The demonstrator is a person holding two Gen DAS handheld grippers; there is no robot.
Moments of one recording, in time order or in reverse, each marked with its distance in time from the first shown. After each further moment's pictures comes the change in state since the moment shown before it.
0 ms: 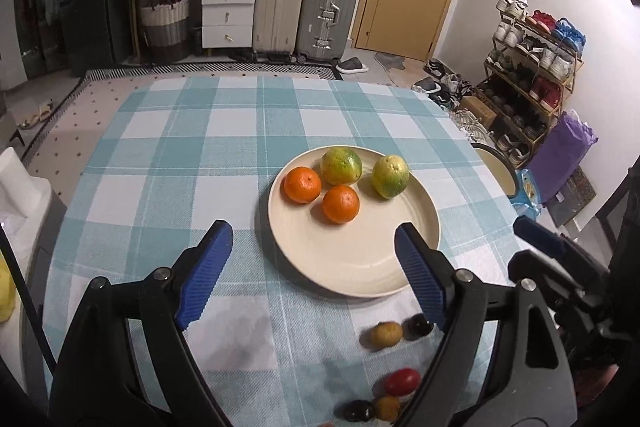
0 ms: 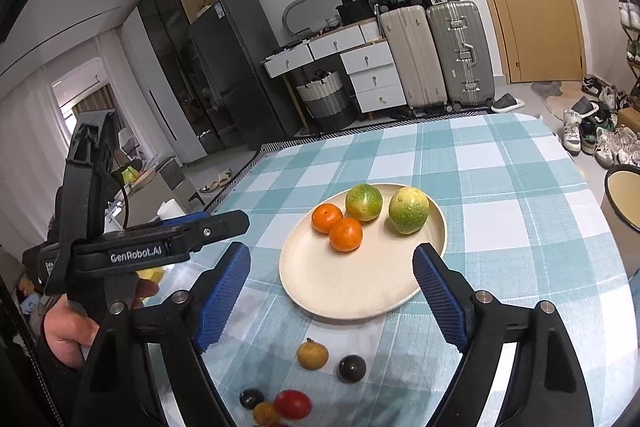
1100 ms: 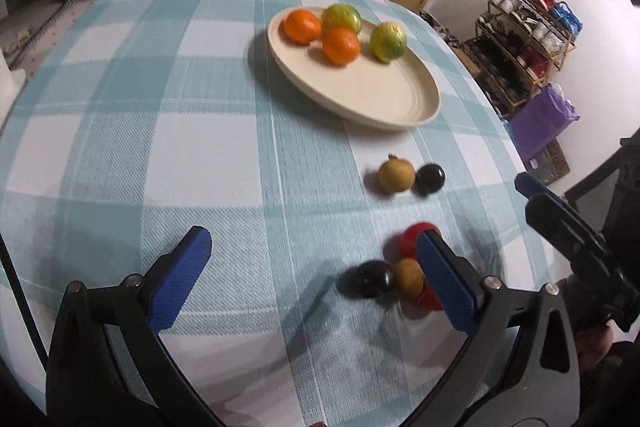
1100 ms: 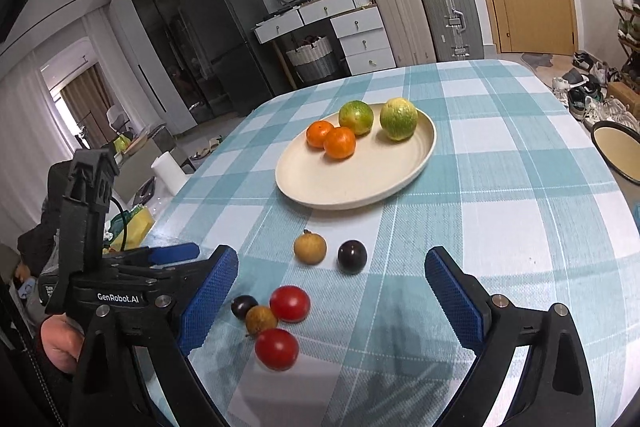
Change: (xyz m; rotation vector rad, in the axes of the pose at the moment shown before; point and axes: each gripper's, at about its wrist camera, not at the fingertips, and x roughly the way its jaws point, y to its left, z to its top) left arm 0.021 0.026 -0.119 -0.097 0.253 -0.135; right arm -0.022 0.007 -0.078 0.013 0.121 -0.043
